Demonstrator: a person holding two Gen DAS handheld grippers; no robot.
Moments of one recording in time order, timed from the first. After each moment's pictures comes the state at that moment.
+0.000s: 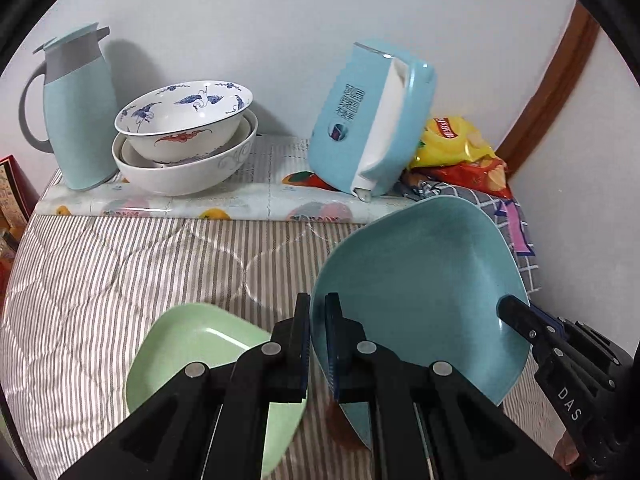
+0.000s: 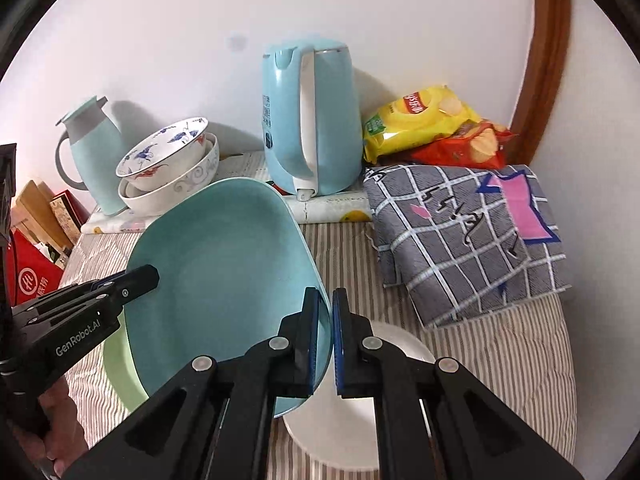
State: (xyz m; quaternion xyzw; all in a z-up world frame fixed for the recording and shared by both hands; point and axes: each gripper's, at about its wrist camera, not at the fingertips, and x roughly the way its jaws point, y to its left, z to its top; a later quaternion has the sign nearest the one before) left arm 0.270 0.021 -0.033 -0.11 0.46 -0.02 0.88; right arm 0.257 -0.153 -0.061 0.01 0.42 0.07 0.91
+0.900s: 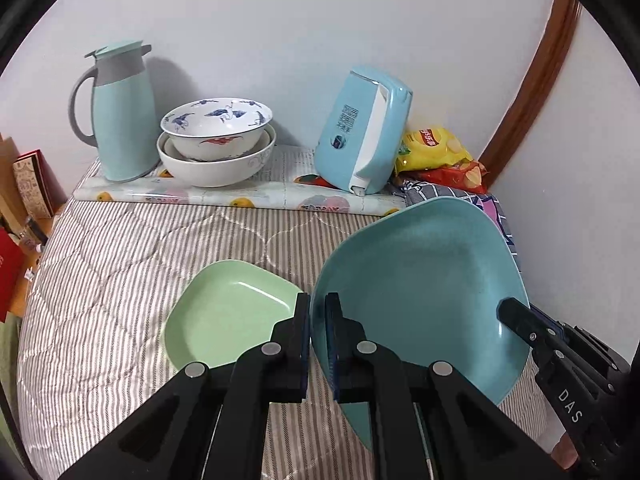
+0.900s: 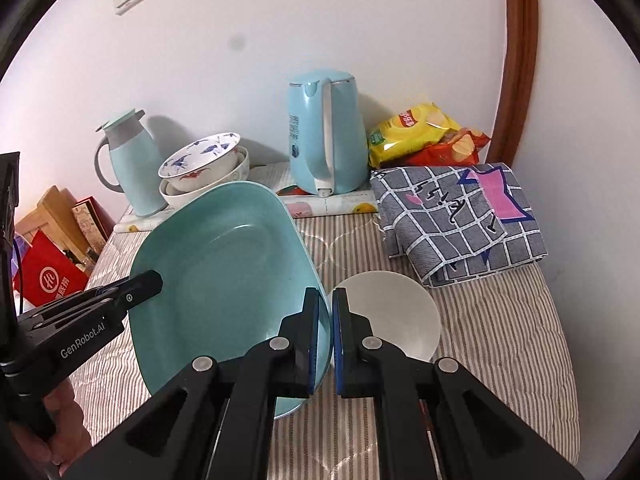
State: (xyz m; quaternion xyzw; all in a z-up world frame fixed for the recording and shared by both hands) left arm 0.191 0.034 -0.003 -0.11 0.43 -0.01 0.90; right arm 0.174 -0.146 -0.031 0.02 0.39 0.08 0.92
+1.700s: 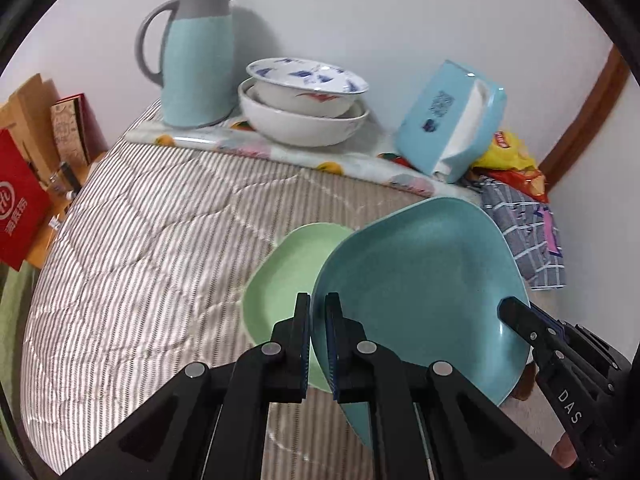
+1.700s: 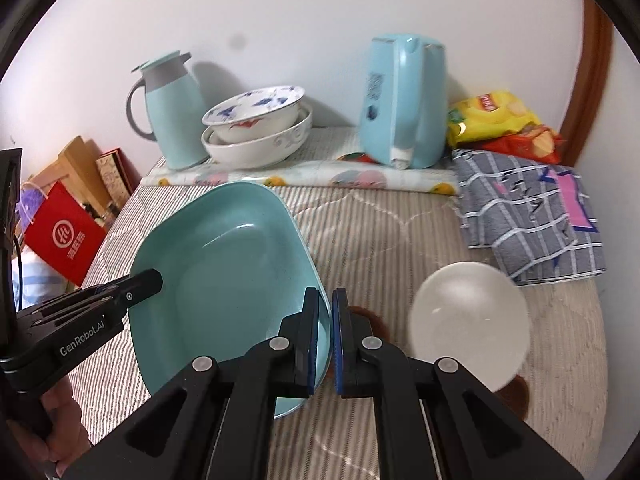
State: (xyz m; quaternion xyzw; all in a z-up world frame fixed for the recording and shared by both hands) left arm 0.182 0.108 -0.052 -0.15 0.46 0.06 0.87; right arm 0.195 -0.070 -0.073 -0.02 0.43 0.15 0.89
